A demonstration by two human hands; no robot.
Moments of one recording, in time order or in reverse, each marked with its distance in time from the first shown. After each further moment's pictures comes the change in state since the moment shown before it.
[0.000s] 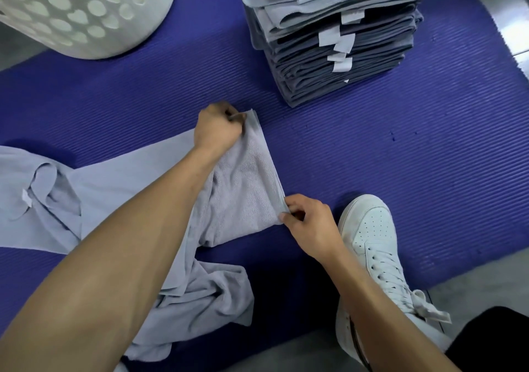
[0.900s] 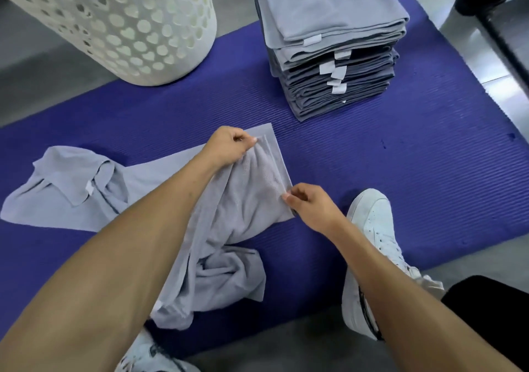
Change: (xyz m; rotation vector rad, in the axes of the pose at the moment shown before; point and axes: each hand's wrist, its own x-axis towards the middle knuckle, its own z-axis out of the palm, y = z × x) left_hand -0.071 0.014 -0.065 -0.125 -0.225 0.011; right_hand -0.017 -0.039 -0.022 0.084 -0.142 -0.029
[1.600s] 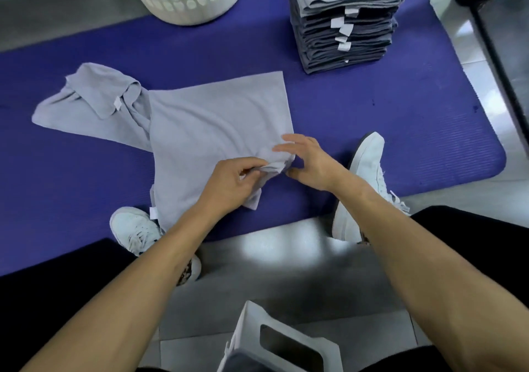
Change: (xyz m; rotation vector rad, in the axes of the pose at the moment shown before) left_hand -0.274 -0.033 0.056 -0.149 0.139 0.192; right_hand -0.109 -0.006 0.000 -0.544 -0.182 -0.446
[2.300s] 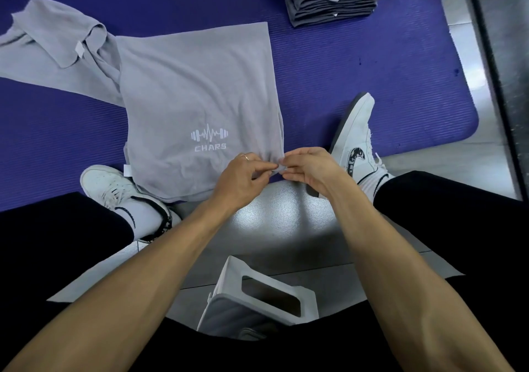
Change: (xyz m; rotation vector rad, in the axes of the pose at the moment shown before) left_hand -0.053 -0.028 0.075 0.112 -0.103 0.071; right_hand -0.075 -0.009 0.037 1.057 0.107 0.775
